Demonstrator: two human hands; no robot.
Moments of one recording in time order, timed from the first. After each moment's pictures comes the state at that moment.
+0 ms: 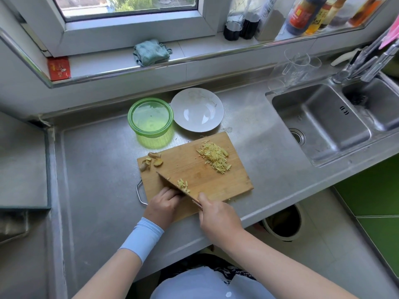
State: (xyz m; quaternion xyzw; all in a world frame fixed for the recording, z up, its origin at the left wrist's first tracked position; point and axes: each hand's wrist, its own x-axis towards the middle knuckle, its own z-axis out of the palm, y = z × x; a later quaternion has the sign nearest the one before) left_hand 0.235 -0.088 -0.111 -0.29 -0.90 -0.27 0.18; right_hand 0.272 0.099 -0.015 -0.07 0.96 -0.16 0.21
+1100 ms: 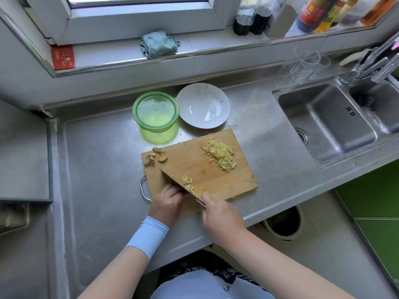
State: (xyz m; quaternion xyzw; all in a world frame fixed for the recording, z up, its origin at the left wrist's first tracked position) left_hand 0.239 -0.083 -0.118 -0.24 -0.90 -0.30 0.21; right_hand 0.274 0.094 -0.018 -0.06 0.96 -0.16 0.23
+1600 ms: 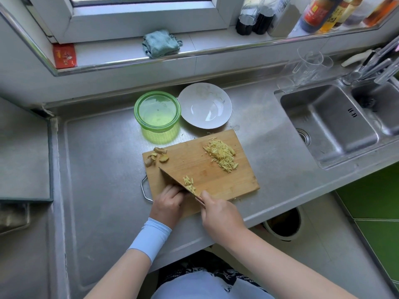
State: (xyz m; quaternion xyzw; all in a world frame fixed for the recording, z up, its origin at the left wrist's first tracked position) left_hand 0.242 -0.080 -0.125 -0.21 -0.91 -0.29 0.22; right_hand 0.268 0.088 -0.017 -0.07 0.96 -0.16 0.22
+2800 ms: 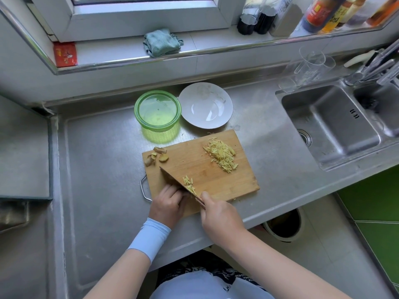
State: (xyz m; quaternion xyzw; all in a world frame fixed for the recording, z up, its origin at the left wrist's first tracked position) left_hand 0.244 -0.077 -0.120 -0.17 -0.92 -0.28 0.22; right_hand 0.268 0.088 -0.017 -0.07 0.96 -0.17 0.23
